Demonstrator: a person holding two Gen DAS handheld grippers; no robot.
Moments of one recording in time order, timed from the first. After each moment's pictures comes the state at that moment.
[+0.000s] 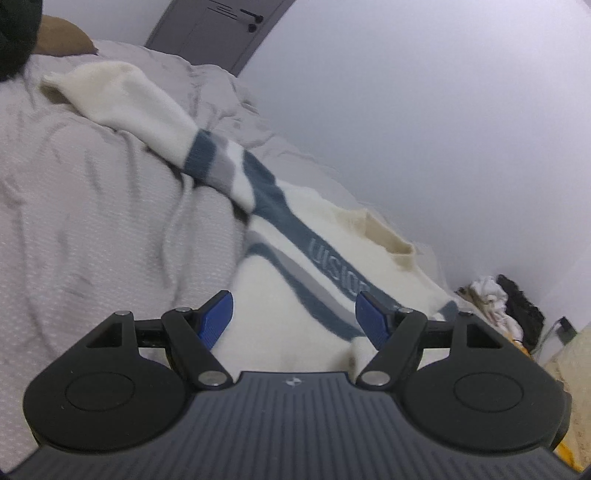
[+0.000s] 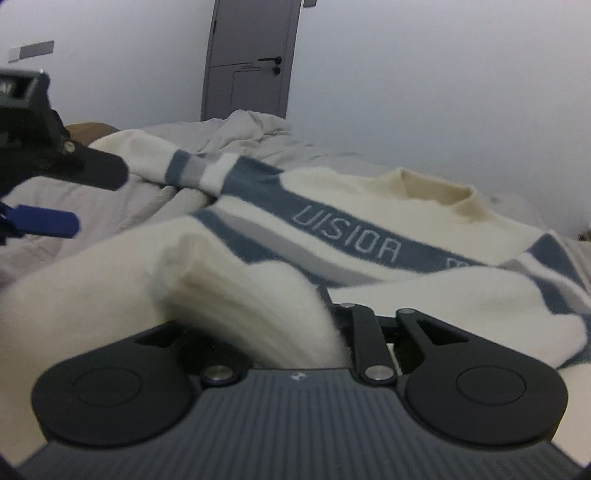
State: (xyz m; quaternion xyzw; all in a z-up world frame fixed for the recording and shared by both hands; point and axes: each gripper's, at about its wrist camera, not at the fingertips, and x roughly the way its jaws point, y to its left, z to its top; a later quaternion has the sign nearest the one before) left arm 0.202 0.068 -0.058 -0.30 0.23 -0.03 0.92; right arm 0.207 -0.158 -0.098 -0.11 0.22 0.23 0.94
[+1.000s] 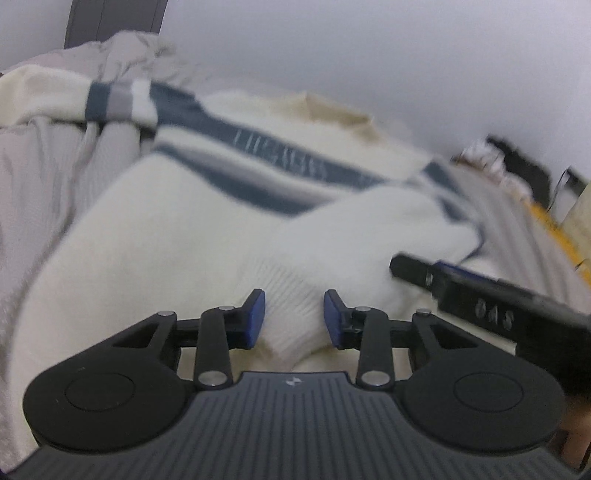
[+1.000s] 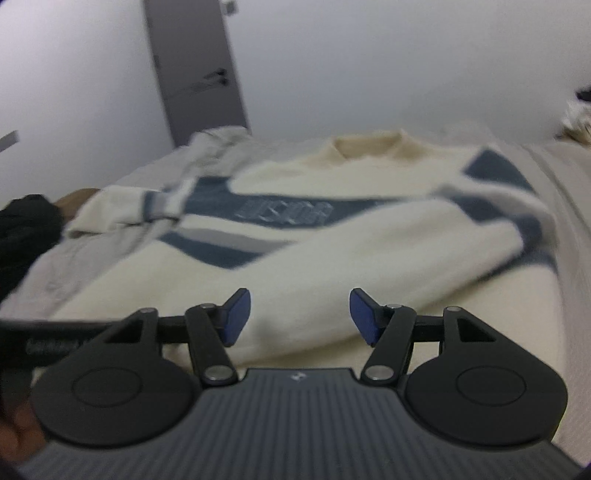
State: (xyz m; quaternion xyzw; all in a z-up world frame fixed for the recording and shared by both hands) left arm 0.218 -0.045 -0.096 -0.13 0.35 -0.09 0.92; right arm 0.184 -0.234 -0.102 0.05 0.27 0.19 0.94
